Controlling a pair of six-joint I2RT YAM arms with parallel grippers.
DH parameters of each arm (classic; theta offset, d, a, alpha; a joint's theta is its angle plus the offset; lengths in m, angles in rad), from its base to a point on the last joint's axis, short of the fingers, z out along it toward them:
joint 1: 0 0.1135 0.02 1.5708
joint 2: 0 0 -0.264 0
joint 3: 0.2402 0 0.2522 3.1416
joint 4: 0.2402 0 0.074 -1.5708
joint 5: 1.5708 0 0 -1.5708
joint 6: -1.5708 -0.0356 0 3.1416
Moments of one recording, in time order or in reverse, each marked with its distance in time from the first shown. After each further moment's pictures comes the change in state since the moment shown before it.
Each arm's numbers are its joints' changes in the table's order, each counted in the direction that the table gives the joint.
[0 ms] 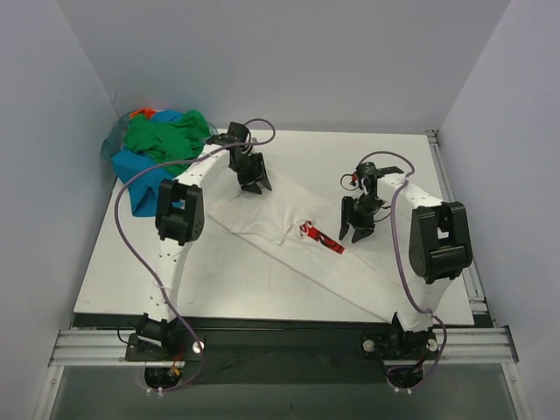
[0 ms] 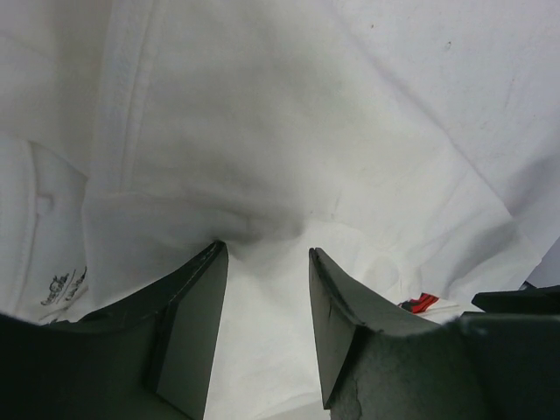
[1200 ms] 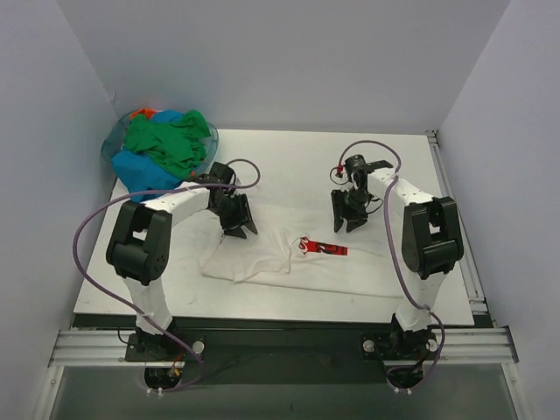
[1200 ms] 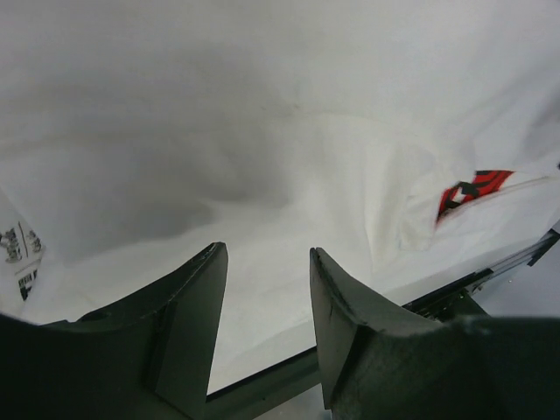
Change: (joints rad) left arm -0.033 0.679 -0.994 -0.271 -0.042 0.112; right arm 0.072 -0.050 0.111 -0.023 0.053 0.151
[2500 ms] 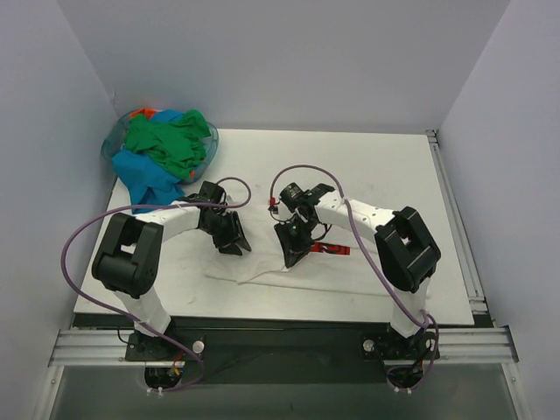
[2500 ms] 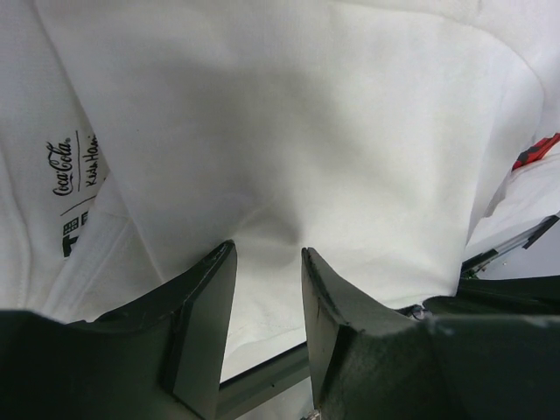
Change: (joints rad) left arm 0.023 0.093 -0.277 -0.140 0.055 0.039; right arm 0.448 0.006 -0.026 -0.035 -0.214 -0.076
